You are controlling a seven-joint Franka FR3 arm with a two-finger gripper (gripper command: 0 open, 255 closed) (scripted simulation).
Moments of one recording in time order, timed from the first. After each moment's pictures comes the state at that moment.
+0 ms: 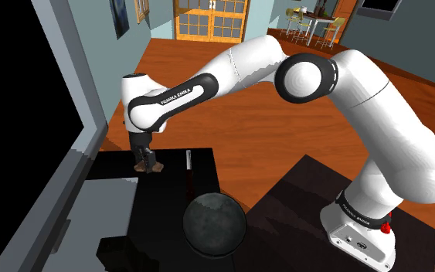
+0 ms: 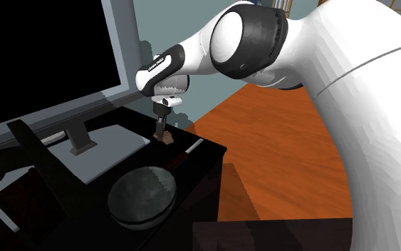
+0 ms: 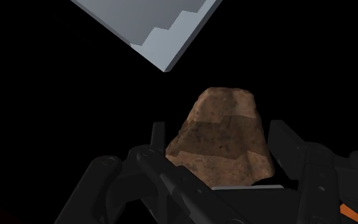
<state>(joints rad) 0.26 0.97 0.37 -1.23 -0.16 2.12 2.12</state>
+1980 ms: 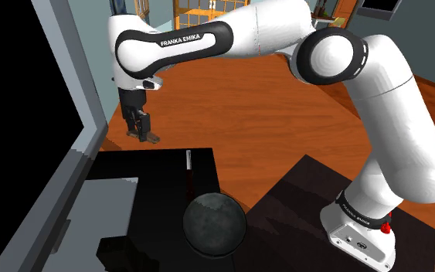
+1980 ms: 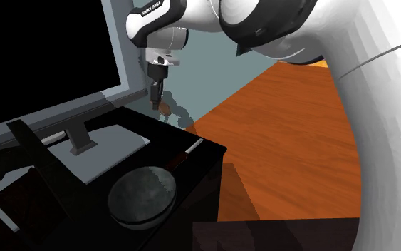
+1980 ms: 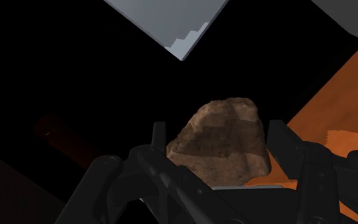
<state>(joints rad) 0.24 0.79 0.41 -1.15 -0.12 1.86 2.13</state>
